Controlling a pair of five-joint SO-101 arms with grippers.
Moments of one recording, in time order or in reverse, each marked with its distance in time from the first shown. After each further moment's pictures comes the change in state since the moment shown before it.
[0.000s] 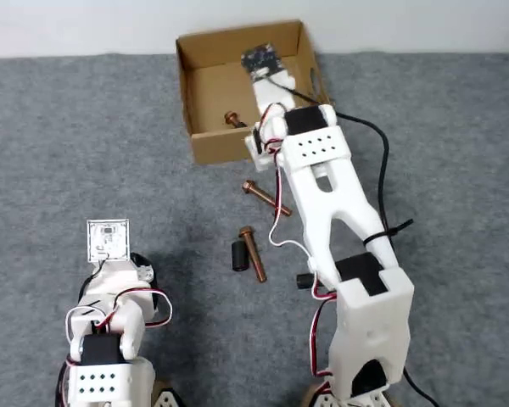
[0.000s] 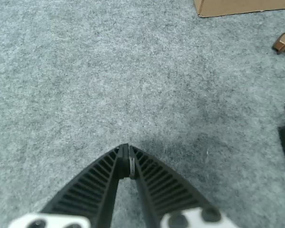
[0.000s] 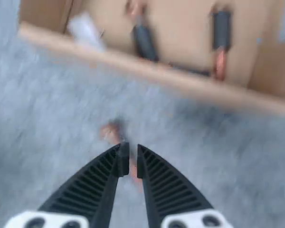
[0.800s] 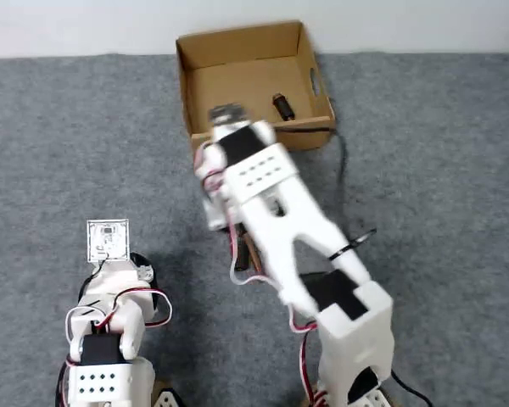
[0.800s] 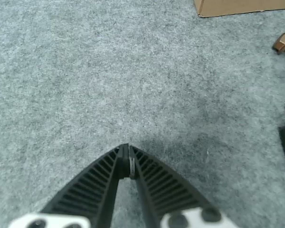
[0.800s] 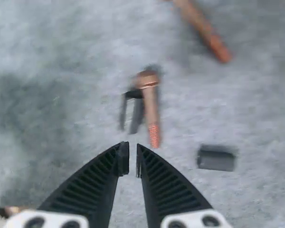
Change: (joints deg) left arm -0.6 0.0 0.0 0.0 0.0; right arm -16.4 -2.3 0.0 24.2 -26.1
